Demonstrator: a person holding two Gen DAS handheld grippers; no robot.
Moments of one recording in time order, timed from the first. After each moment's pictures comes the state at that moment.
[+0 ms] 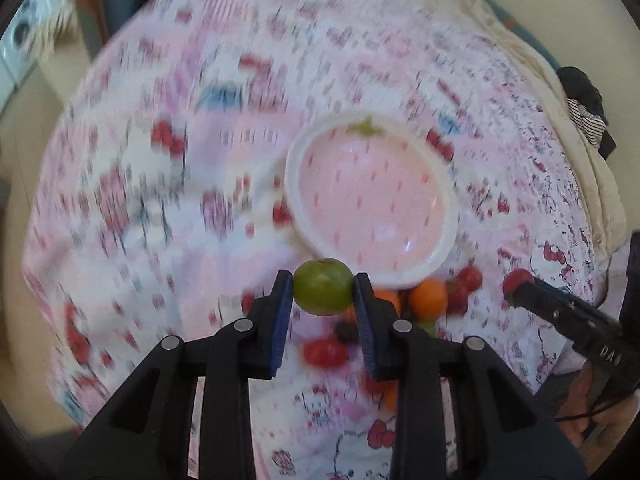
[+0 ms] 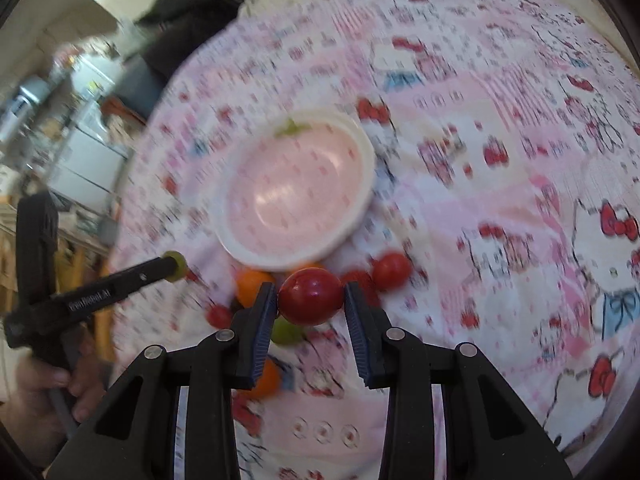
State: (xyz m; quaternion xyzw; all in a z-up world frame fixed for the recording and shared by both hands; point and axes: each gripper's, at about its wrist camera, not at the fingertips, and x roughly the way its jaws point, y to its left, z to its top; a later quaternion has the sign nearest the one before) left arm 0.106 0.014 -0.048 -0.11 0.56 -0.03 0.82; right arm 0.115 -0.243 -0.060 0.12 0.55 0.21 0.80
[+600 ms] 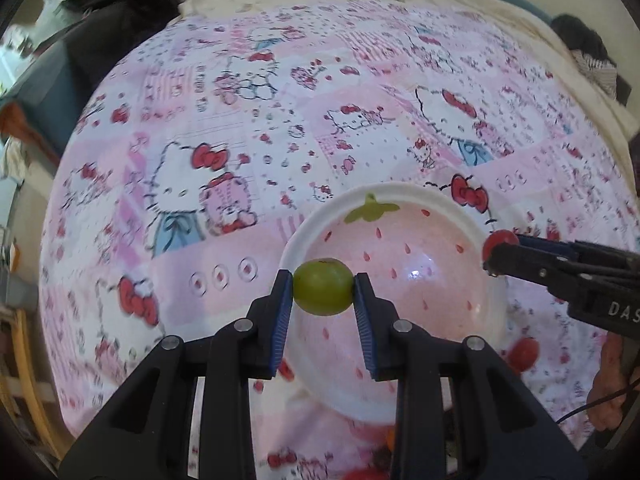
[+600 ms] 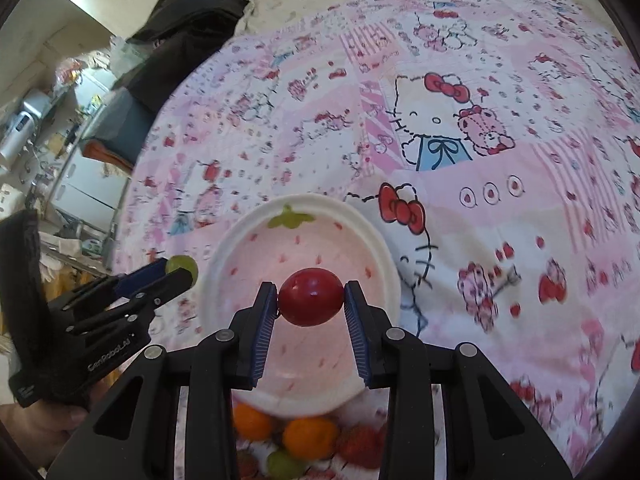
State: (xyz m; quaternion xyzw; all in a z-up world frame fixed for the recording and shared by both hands) left arm 0.216 -0.023 -0.079 0.03 0.53 -0.05 0.84; right arm 0.234 -0.213 -0.099 0.12 0.56 0.21 0.79
